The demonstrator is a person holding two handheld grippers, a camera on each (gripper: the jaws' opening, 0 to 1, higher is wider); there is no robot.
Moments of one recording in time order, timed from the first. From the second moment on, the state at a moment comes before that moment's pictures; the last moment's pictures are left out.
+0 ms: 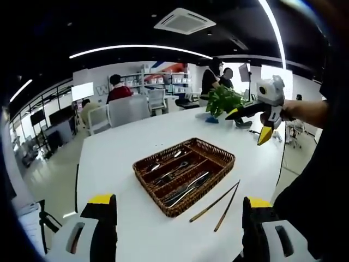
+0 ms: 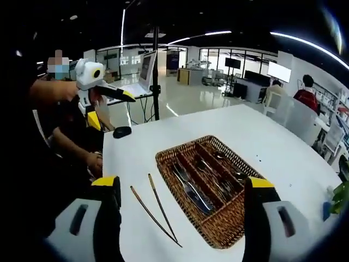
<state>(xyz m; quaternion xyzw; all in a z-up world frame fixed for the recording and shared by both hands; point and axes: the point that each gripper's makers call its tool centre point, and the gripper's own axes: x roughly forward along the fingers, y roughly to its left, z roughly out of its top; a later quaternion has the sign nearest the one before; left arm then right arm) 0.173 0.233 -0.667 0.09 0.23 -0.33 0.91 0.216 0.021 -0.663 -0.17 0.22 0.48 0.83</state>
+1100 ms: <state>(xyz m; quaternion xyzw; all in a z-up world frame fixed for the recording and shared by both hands) 0.166 0.258 -0.673 0.09 0.25 -0.31 0.91 0.207 0.120 -0.717 -0.16 0.24 0.58 0.77</state>
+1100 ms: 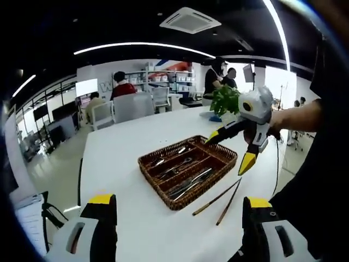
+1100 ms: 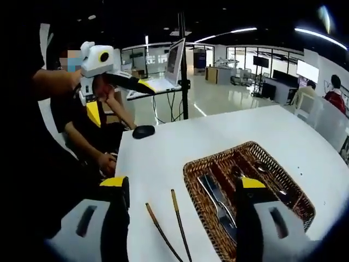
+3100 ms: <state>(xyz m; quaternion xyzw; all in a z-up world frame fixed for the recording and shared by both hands) 0.157 0.313 -0.667 0.07 0.26 -0.28 0.92 0.194 0.159 -0.867 -0.21 0.30 0.61 0.70</state>
